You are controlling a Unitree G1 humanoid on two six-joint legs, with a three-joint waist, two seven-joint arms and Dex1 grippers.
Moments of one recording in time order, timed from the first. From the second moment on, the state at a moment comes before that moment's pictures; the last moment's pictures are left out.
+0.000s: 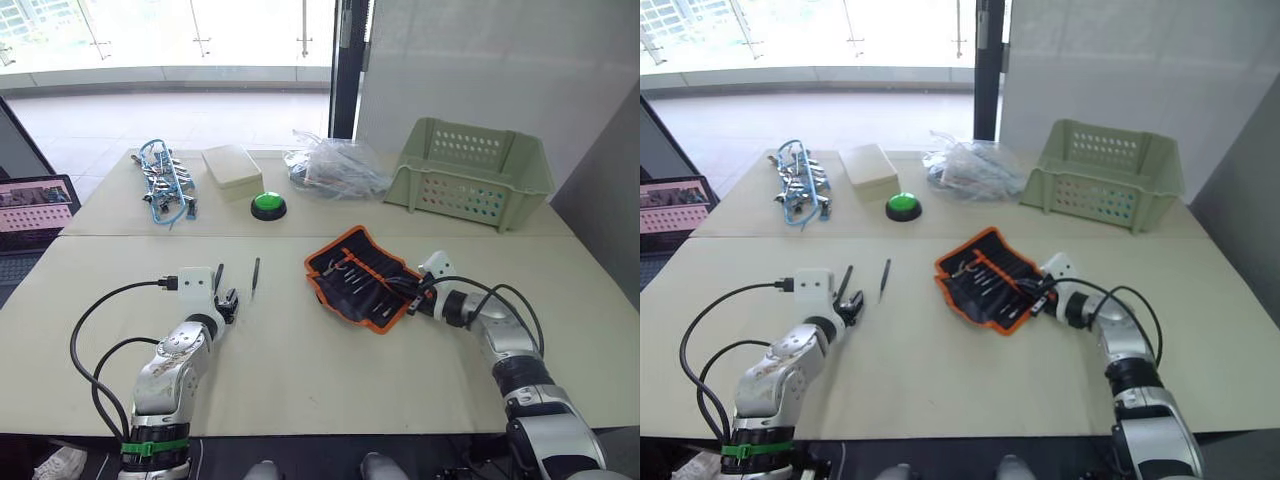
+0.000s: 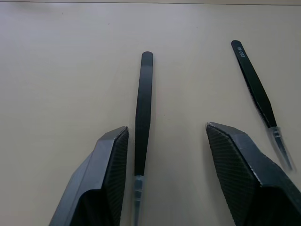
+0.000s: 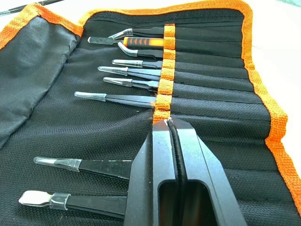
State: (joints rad) left arm -0.25 0.23 0.18 -0.18 -0.22 0.72 0.03; right arm -0.62 -0.45 0.01 0.71 0.17 -0.05 0.91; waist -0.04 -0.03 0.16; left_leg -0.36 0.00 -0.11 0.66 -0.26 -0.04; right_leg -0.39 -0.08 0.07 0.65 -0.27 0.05
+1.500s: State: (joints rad) left arm -0.69 0.25 -0.37 0.03 -0.19 0.82 -0.58; right arm -0.42 -0.50 -0.04 0.41 0.18 0.06 0.82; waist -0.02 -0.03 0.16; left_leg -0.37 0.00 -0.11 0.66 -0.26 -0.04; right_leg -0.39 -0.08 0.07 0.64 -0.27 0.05
